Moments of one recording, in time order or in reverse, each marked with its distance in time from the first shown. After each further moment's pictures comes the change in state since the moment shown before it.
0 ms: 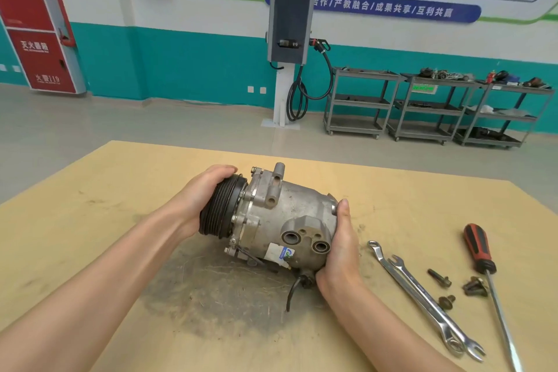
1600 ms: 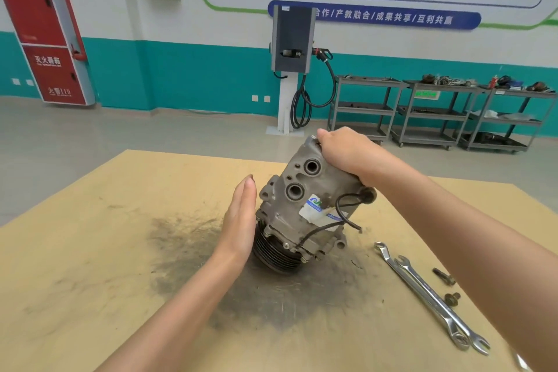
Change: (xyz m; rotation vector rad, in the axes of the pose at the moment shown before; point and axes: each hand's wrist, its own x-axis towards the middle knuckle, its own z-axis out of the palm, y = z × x) left_hand -0.045 -0.030 0.047 0.044 0.145 0.316; right_hand 0.003 -0.134 0.097 -1.562 -0.153 -0.389
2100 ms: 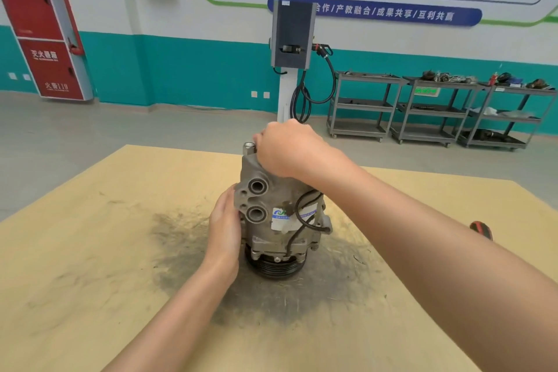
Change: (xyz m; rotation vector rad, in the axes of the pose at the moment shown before) left_hand 0.000 -0.015 -0.011 -0.248 0.173 -0.142; right_hand -0.010 -0.073 0.046 -0.329 -0.062 -0.164
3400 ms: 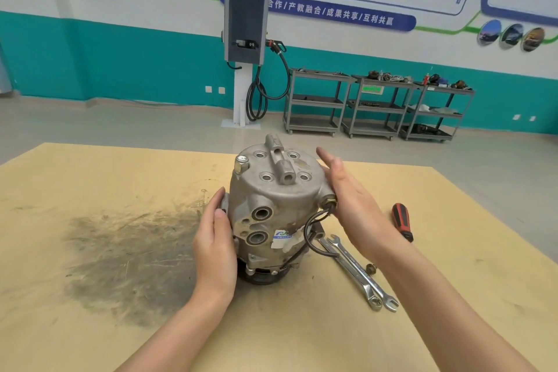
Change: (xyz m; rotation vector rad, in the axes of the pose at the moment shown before) left_hand -0.063 -0.038 0.066 -0.035 -0.048 0.233; right_hand -0.125 0.175 0.015 0.957 0.169 -0.025
